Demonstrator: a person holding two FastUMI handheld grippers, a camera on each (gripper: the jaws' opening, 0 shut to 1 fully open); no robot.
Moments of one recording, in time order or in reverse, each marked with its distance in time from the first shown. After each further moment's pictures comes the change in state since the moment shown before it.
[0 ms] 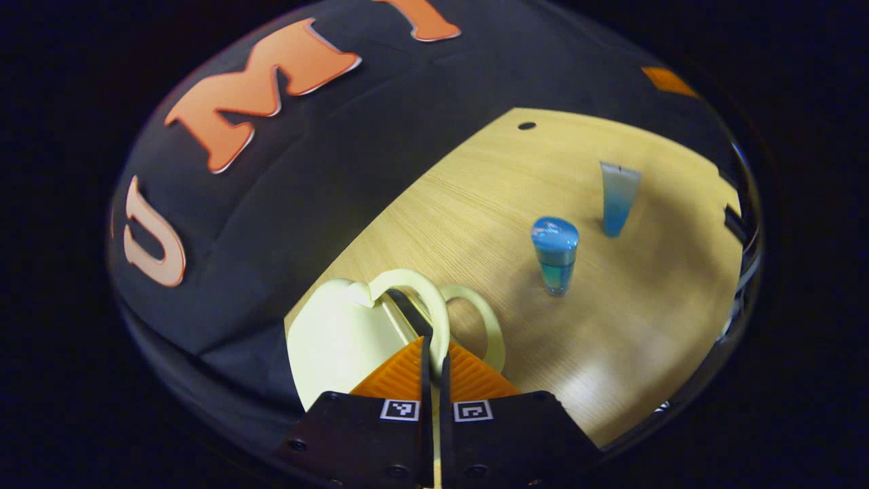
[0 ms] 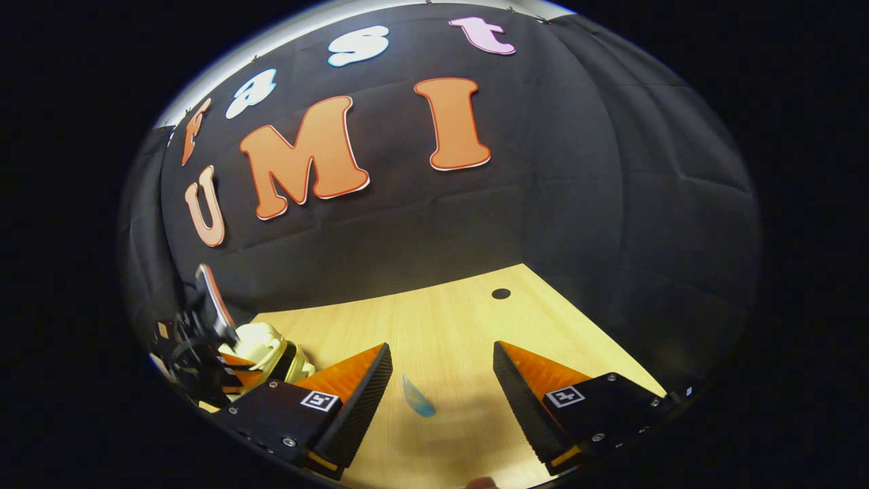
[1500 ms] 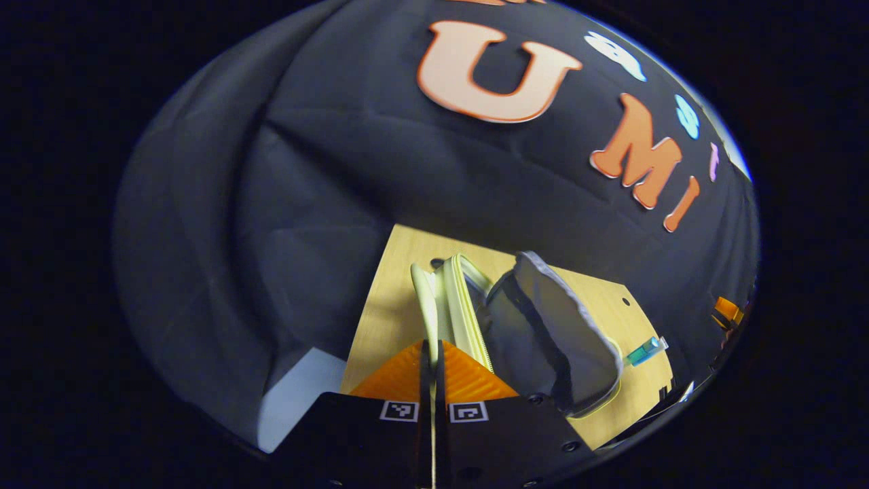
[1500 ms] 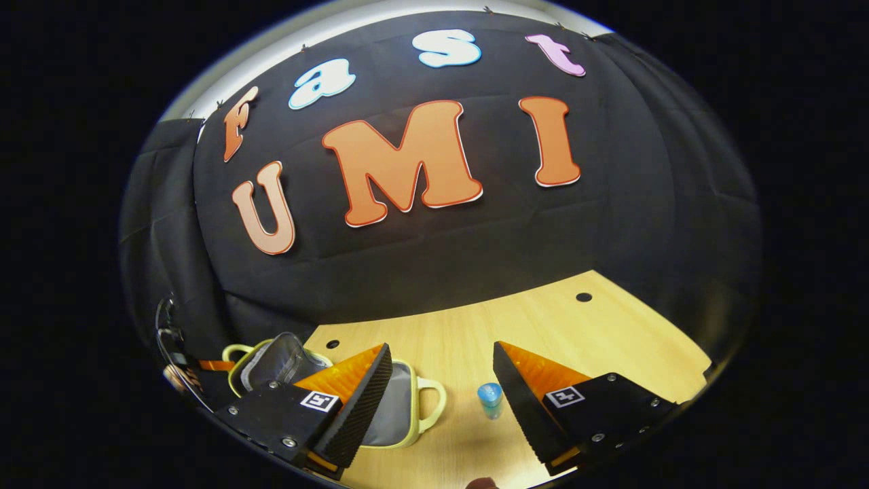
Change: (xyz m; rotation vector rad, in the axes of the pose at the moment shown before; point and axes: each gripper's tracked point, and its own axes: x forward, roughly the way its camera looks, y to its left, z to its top) left arm 0.024 0.062 -0.076 -0.977 -0.208 -0.064; right arm -0.031 0.227 0.011 0.022 -0.008 0.120
